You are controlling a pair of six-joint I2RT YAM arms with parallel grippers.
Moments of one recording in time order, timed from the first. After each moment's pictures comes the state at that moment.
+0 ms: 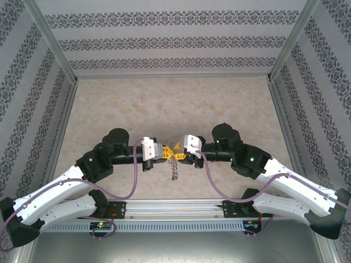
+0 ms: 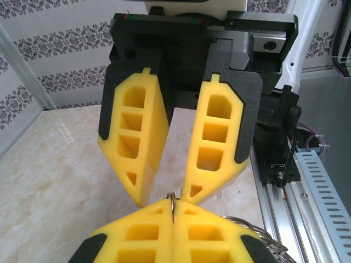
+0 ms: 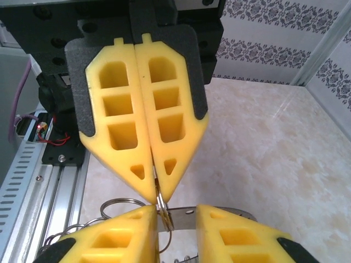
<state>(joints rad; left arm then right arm) -0.84 0.85 0.81 -0.23 0.50 0.36 0.93 0.92 0.90 -0.37 -0.43 -0.36</state>
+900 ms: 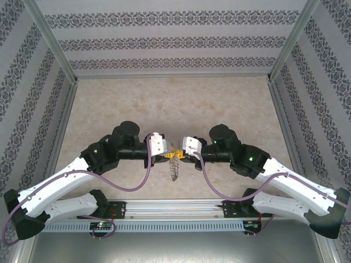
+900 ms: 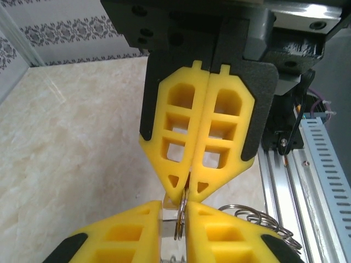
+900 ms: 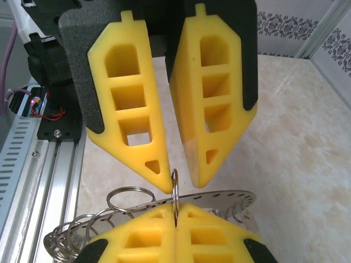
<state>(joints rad) -0.84 0.98 0.96 -0.47 0.44 0.42 0.92 0.93 0.90 -0.45 -0.38 -0.40</state>
